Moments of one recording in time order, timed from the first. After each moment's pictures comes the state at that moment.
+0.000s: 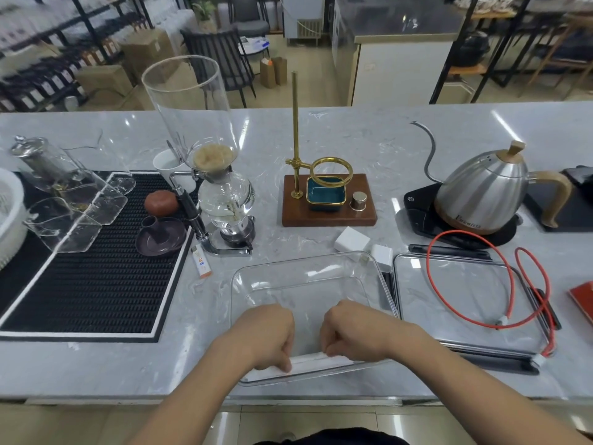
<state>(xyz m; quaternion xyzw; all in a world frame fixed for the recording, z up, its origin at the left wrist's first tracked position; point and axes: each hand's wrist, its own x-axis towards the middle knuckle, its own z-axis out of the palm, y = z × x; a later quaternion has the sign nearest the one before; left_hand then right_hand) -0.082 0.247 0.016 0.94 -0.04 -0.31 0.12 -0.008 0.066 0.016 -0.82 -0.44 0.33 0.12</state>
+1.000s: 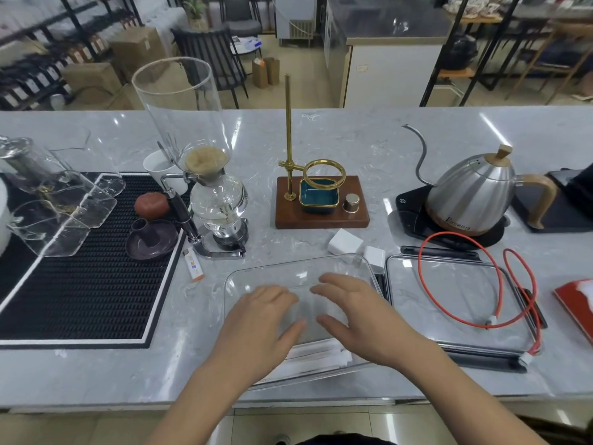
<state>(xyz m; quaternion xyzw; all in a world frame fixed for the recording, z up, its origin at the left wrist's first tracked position) -0.104 0.240 0.025 0.98 -0.01 0.03 0.18 -0.018 0.046 0.031 -0.88 -0.39 0.11 0.23</state>
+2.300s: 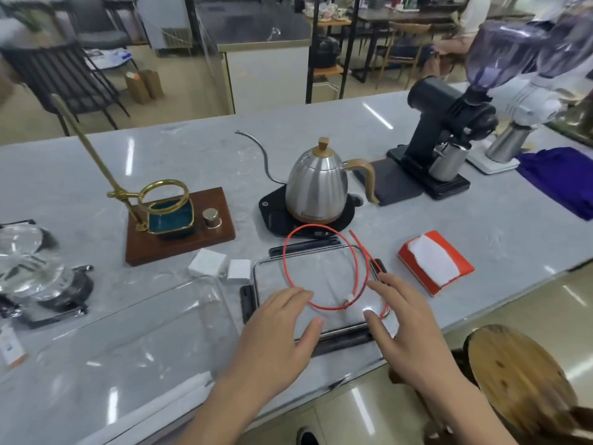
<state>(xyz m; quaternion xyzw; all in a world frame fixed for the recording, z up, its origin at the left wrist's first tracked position) -0.031 0.031 0.021 0.94 -0.13 0.00 0.31 -0.037 -0.197 0.012 -0.95 -0.07 -0.11 0.29</state>
